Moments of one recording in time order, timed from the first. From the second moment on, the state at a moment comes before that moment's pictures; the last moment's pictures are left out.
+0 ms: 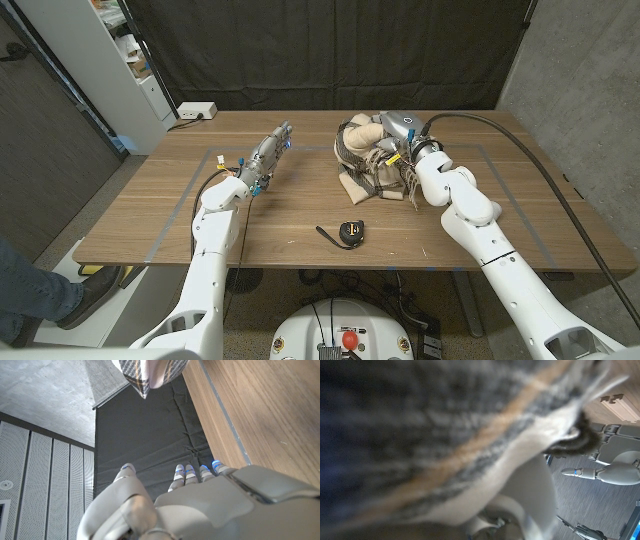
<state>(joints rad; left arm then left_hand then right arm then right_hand) 0.88 -0.03 -0.20 -1.40 0.03 -0.04 -0.55 0.34 0.05 0.20 -0.01 0.21 0.01 0.06 0.19 0.17 -0.11 0.02 0.20 0.19 -0.17 0.05 0.18 0.18 -0.17 0.05 0.20 0.18 -0.98 -0.34 -0.27 -1.89 -1.18 -0.05 0.11 1.26 0.03 0.17 -0.14 0.19 0.62 -0.18 0.72 0.74 0.46 -0.16 0.99 1.16 0.76 -0.08 0.98 1.23 0.82 -0.10 1.04 0.53</state>
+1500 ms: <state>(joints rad) 0.88 -0.02 -0.21 -1.39 0.02 -0.05 -0.55 0.34 0.05 0.20 -0.02 0.21 0.01 0.06 0.19 0.17 -0.11 0.02 0.20 0.19 -0.17 0.05 0.18 0.18 -0.17 0.05 0.20 0.18 -0.96 -0.32 -0.23 -2.01 -1.21 -0.04 0.17 1.26 0.03 0.17 -0.14 0.19 0.64 -0.17 0.73 0.74 0.48 -0.16 0.98 1.18 0.77 -0.08 1.00 1.22 0.80 -0.09 1.13 0.50</state>
